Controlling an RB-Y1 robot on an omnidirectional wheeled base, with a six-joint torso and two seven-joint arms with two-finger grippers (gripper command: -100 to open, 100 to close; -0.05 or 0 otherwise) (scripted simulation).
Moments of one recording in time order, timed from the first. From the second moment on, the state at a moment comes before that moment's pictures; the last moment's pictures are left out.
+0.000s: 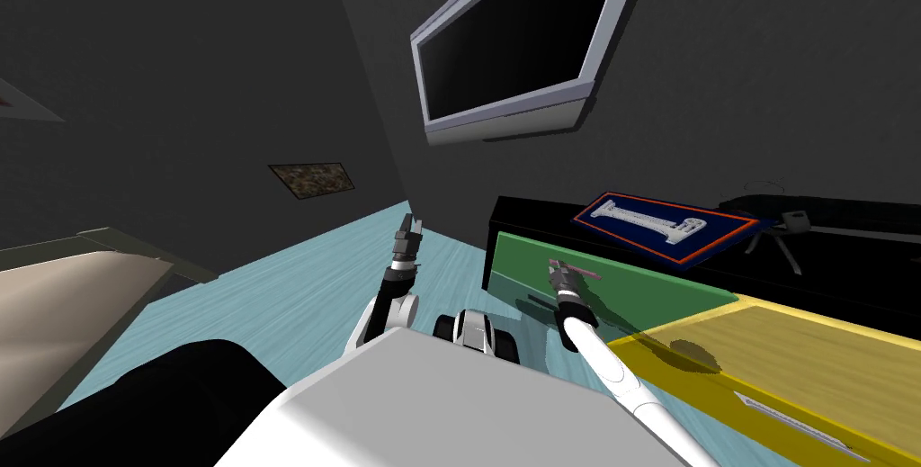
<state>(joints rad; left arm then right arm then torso) 0.50 -0.03 -0.06 -2.30 -0.12 -0.47 0.00 0.10 -0.54 0.29 -1.39 1.78 0.53 0.53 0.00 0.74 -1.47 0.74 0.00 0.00</state>
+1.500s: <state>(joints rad) 0.50 -0.03 -0.06 -2.30 -0.12 -0.47 0.00 0.11 -0.54 0.29 -1.40 1.78 0.52 0.53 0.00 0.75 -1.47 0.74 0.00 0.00</state>
